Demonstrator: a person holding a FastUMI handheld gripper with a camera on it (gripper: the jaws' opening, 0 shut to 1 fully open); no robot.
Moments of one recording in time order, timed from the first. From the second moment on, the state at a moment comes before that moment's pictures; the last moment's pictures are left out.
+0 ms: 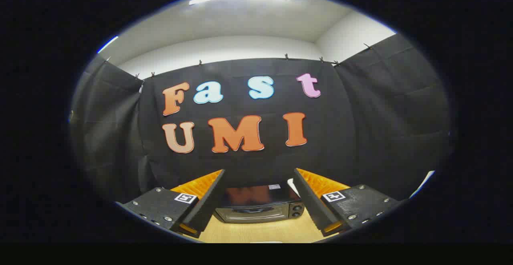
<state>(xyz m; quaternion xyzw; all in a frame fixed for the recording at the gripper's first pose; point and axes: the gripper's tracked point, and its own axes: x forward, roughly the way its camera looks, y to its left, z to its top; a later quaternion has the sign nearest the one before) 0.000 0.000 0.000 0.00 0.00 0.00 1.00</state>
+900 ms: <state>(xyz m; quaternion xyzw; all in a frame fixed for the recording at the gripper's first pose) -0.007 -0.018 0.002 -0.03 0.01 -0.03 1.00</state>
